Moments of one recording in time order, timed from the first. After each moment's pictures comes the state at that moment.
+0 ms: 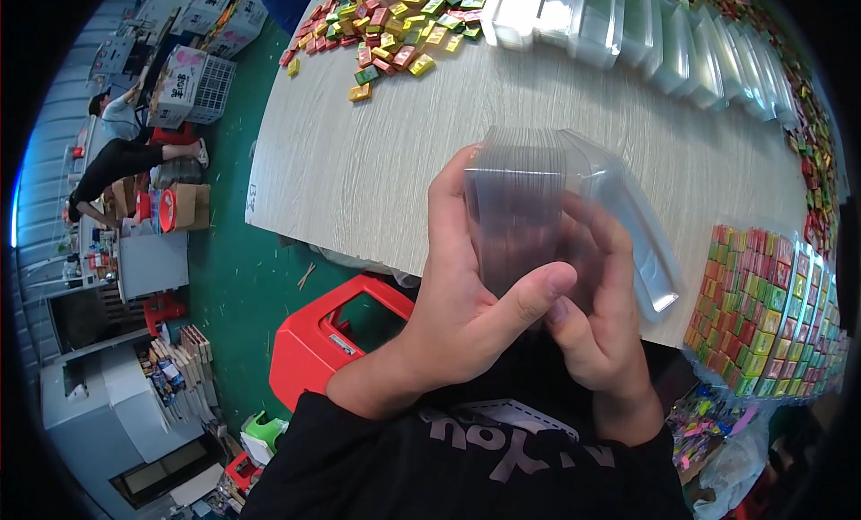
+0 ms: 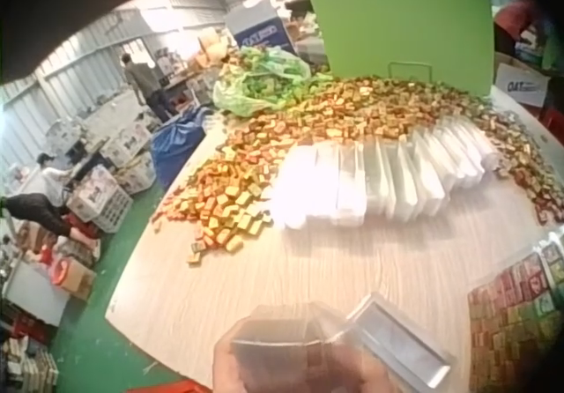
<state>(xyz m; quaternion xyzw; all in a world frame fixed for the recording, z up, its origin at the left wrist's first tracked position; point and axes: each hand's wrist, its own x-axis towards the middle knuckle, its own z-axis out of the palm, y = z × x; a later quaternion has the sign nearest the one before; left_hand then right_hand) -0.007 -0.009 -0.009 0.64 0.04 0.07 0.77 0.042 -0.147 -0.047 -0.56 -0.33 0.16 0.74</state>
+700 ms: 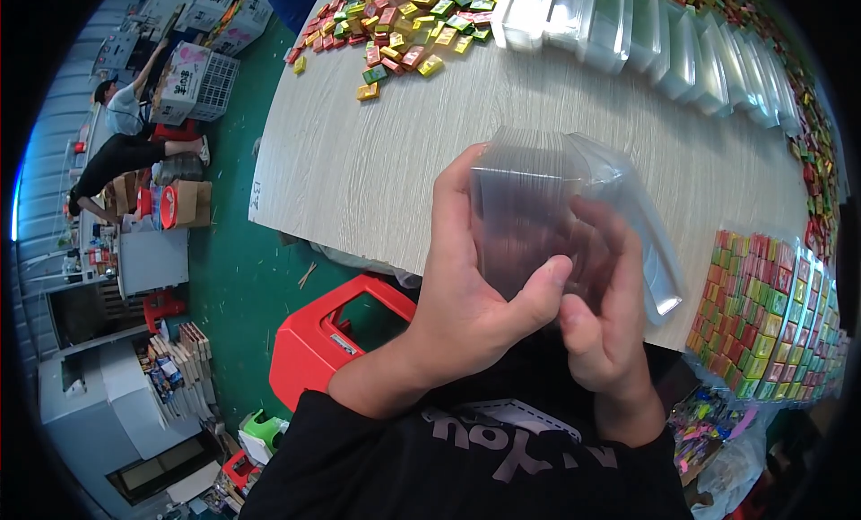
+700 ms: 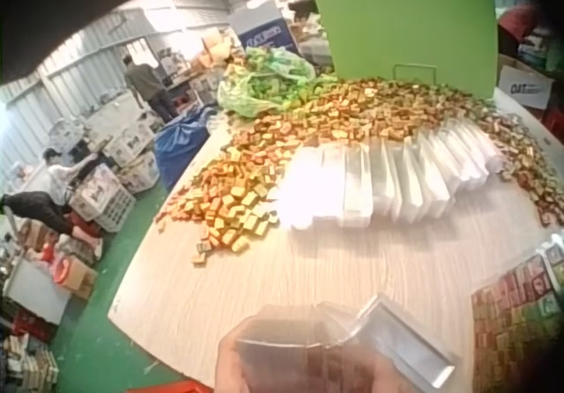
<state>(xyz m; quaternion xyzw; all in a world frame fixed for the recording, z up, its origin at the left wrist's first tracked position) -0.005 -0.005 -0.010 0.67 0.05 0.09 0.74 0.037 -0.148 -0.043 -0.56 -0.29 0.20 0.75</state>
